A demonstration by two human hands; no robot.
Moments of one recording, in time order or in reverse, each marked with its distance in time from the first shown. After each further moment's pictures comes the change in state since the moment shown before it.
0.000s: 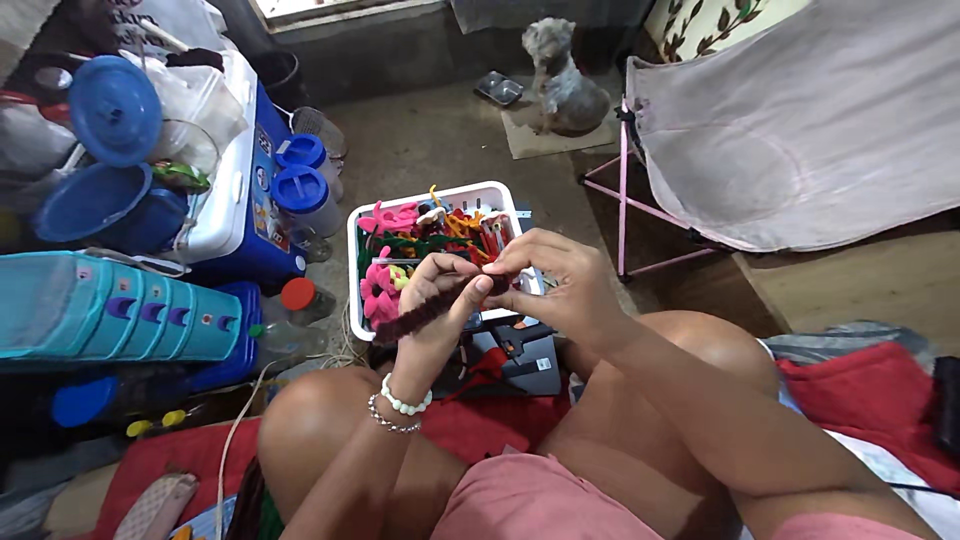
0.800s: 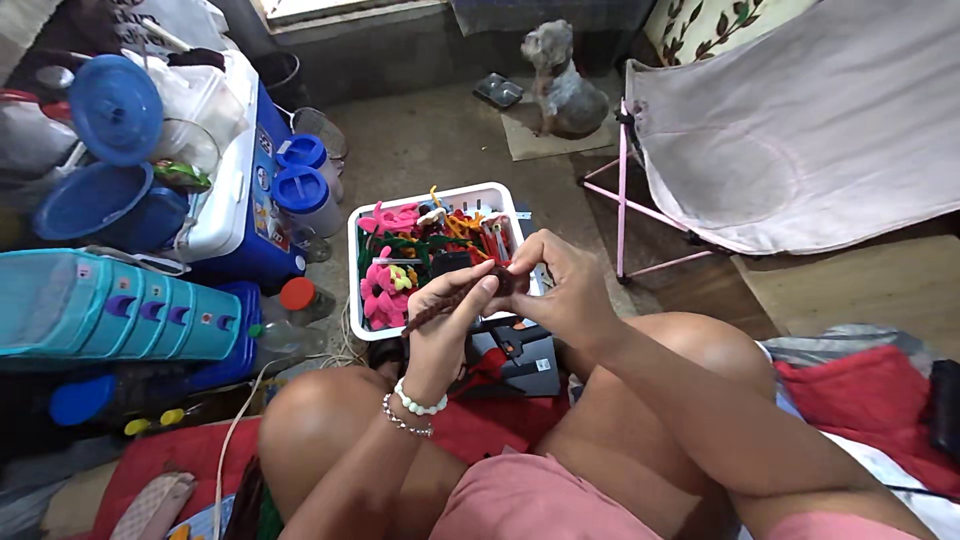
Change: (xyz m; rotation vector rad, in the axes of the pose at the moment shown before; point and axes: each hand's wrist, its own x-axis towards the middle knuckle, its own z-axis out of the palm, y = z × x) left_hand -0.008 -0.006 0.015 -0.318 0.096 -0.089; right_hand -0.006 0.001 0.005 -0.018 0.063 0.069
